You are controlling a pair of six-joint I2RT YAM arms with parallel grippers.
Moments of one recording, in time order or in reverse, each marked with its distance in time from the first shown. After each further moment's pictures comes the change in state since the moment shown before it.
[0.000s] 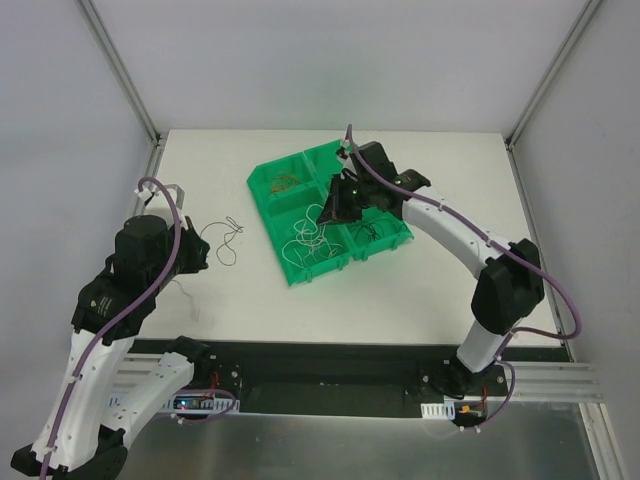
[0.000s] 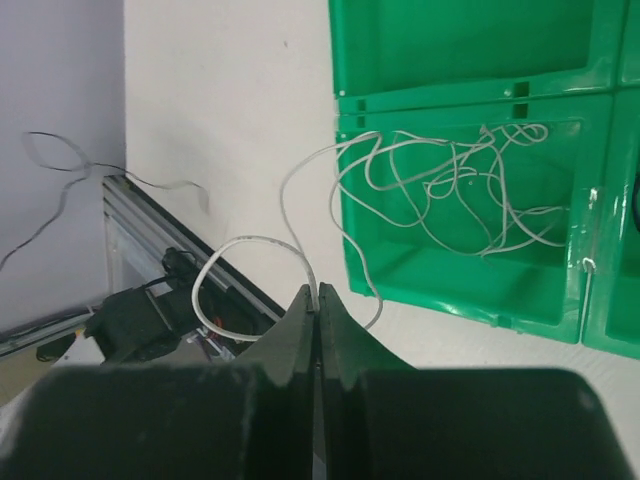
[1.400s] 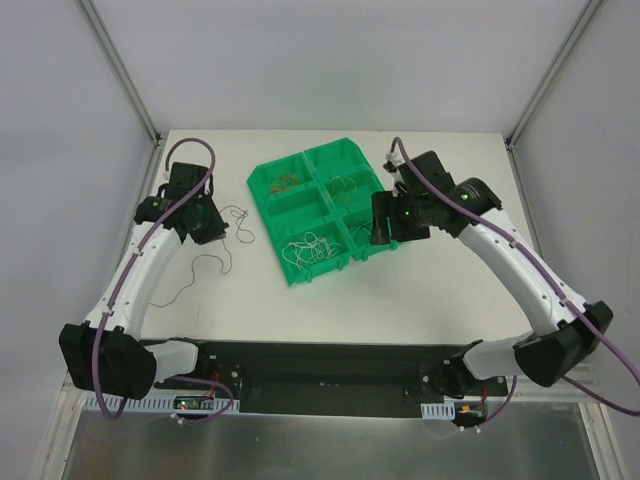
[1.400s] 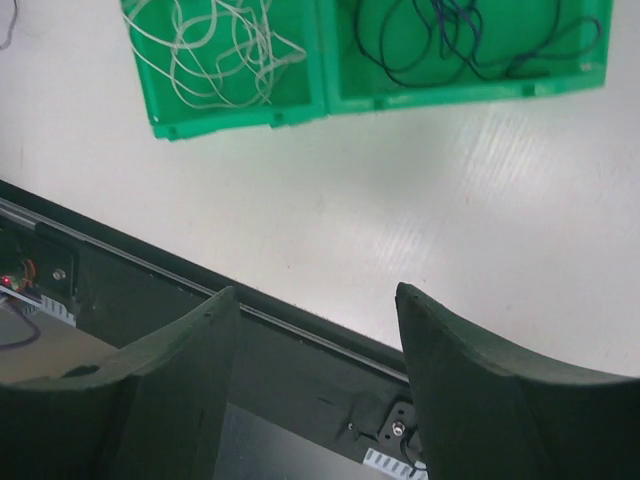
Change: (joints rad) left arm 0.180 0.528 0.002 0.058 0.061 -0.247; right arm -0.032 -0.280 0.015 -0.499 0.312 -0.289
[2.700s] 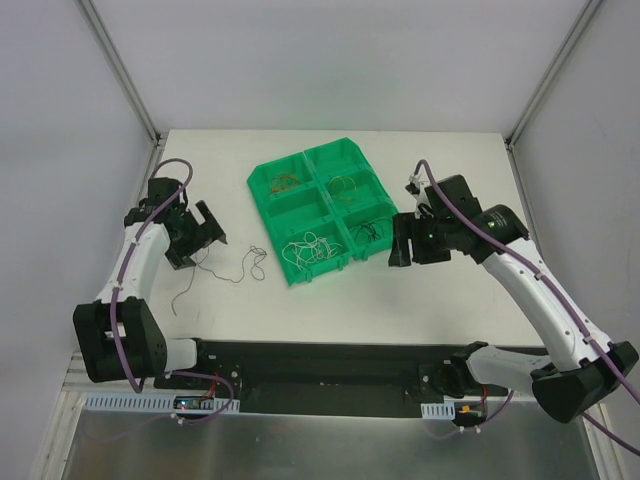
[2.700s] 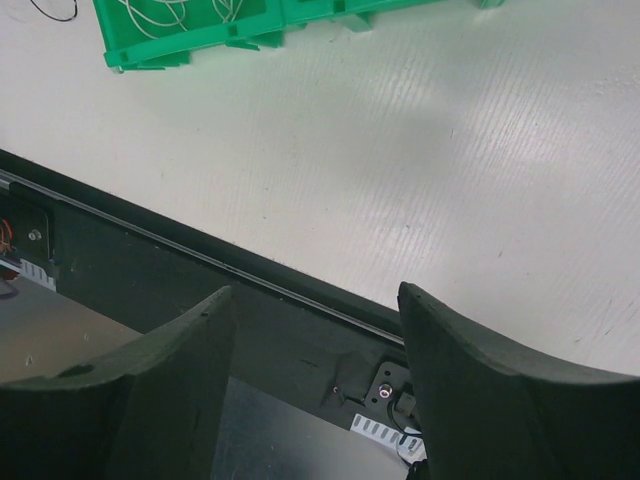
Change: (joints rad) left arm 0.285 0.124 -0.145 0.109 0.195 0.042; right arm -0.092 -0.247 -0.245 -0.027 -0.052 -0.034
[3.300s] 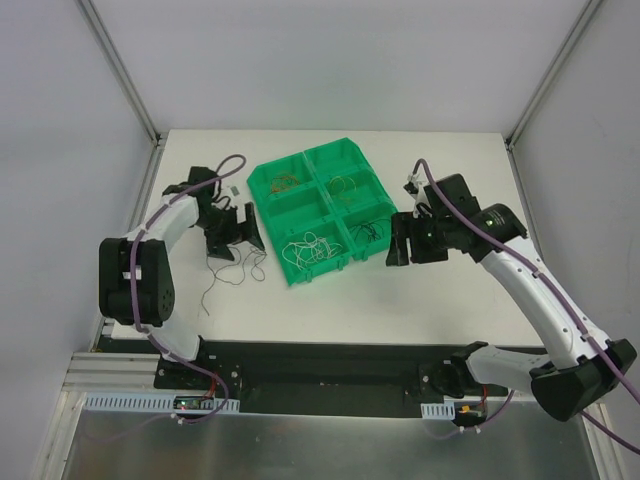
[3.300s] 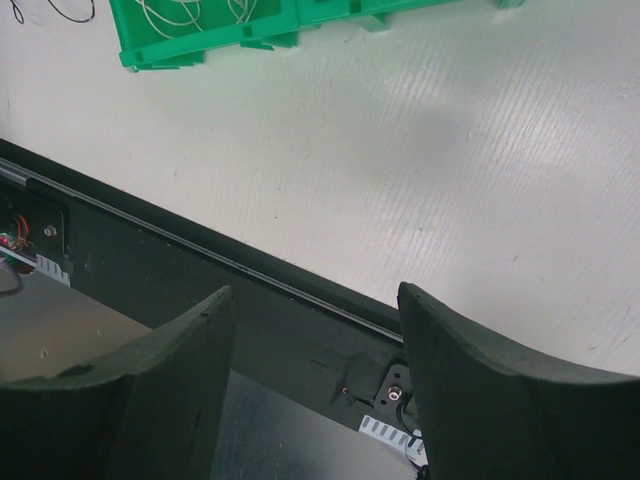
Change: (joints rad) left arm -0.105 0.287 0.136 0.009 0.325 0.294; right arm -0.008 0.011 -0.009 0.010 -0.045 0.005
